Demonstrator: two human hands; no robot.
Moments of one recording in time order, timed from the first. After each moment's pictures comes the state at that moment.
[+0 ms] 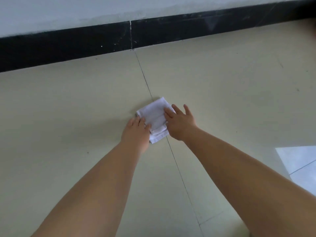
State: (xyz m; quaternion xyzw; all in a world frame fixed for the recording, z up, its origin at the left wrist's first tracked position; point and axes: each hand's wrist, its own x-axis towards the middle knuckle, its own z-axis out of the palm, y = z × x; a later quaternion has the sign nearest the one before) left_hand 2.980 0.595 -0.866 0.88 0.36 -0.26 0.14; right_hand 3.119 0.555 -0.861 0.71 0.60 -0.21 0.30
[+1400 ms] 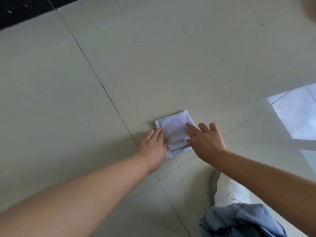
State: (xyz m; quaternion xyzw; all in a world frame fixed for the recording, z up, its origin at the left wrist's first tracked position) left_hand 3.060 0.411 -0.869 0.94 0.13 -0.30 0.12; right_hand 3.192 0.313 -0.852 0.74 0.57 -0.24 0.26
